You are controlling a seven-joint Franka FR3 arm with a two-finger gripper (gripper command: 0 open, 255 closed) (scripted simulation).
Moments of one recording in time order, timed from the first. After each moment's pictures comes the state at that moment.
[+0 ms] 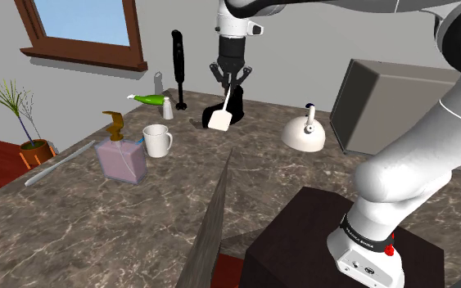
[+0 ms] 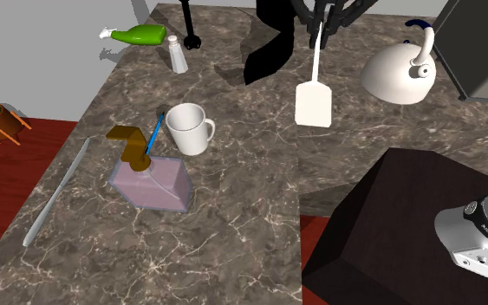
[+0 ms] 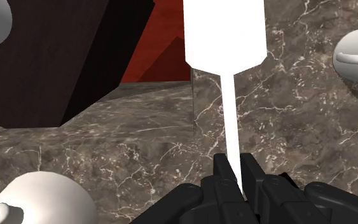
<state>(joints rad) -0.52 -0.21 0.67 -1.84 0.07 1.70 1.20</state>
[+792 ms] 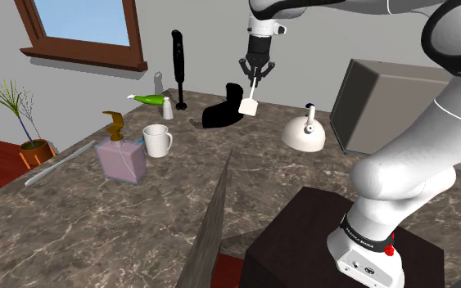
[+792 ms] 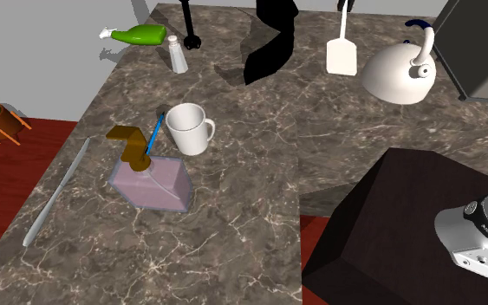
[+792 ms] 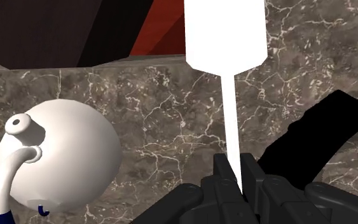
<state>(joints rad) -0.63 -0.17 0.50 -1.84 0.03 1.73 0.92</state>
